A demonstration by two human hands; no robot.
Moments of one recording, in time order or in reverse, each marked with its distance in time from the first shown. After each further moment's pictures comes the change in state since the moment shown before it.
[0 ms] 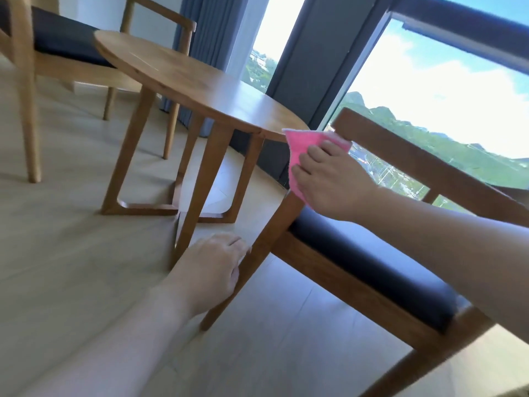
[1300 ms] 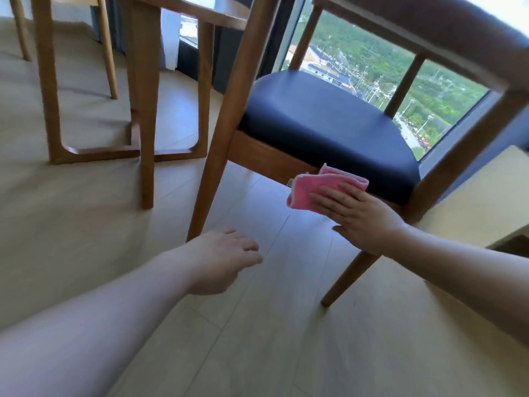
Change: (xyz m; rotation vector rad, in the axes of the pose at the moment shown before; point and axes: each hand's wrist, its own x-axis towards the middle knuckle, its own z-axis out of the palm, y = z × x) left_hand -0.052 0.055 0.094 0.216 -0.635 0.454; right_hand -0.250 -0.122 0.098 0.075 -0.465 -0.069
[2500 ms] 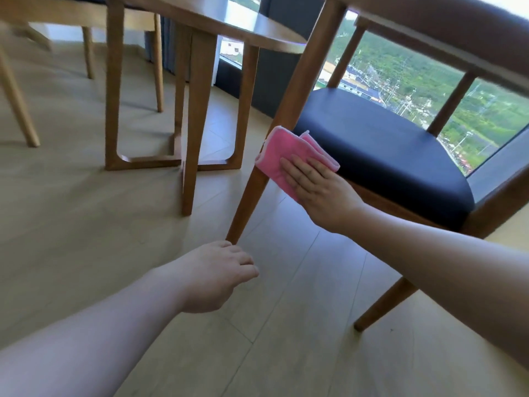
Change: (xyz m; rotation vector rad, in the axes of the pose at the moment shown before) left_hand -0.058 -0.026 -0.002 0.033 -0.024 -0.081; right_hand 0.126 -0.017 -0.082 0.073 0.176 0.095
